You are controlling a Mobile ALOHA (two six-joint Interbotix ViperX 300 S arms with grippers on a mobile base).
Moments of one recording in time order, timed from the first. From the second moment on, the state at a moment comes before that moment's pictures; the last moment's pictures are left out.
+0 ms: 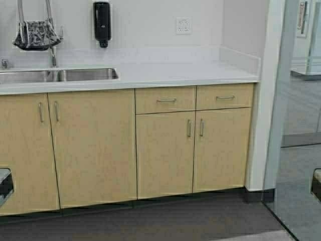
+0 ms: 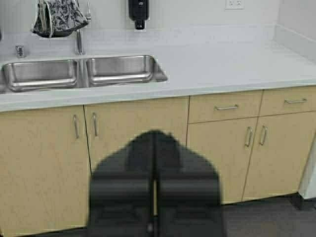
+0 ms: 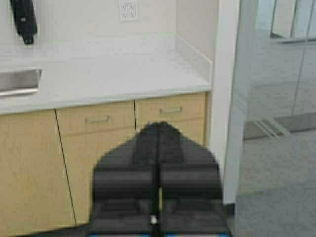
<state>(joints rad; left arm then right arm) 0.00 -0.99 1.19 0.00 -0.24 -0.03 -0.03 -1.01 1.19 0.00 -0.27 0.03</state>
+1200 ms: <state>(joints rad) 0.00 -1.10 1.26 0.00 -0.25 -0.06 -0.01 -1.05 1.19 0.00 -0.27 0.03</state>
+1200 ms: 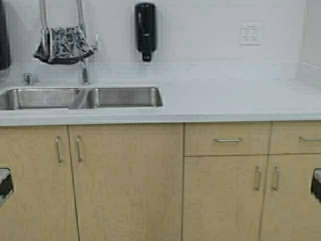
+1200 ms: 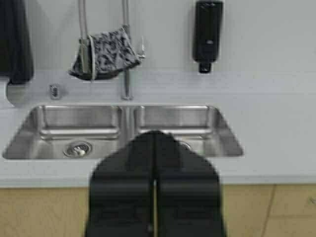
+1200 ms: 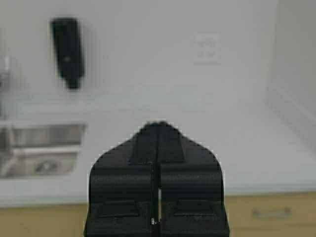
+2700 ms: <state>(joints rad) 0.00 -1.19 1.28 0.00 -0.20 -0.07 0.40 -0.56 0.95 -0.06 -0.31 0.03</state>
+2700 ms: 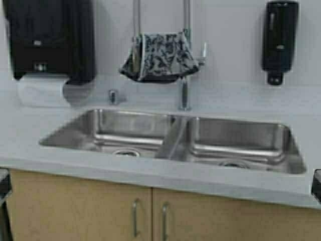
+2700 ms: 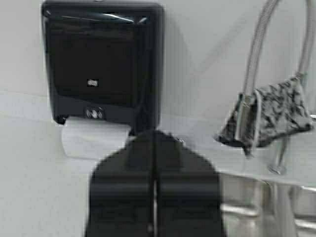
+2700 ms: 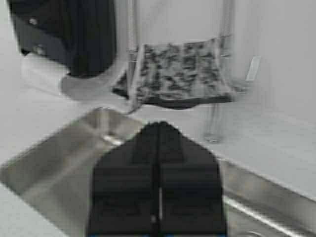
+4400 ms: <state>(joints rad) 0.00 -1.25 1.30 0.00 -0.18 -0.07 0.50 0.50 0.60 -0.06 -0.94 0.12</state>
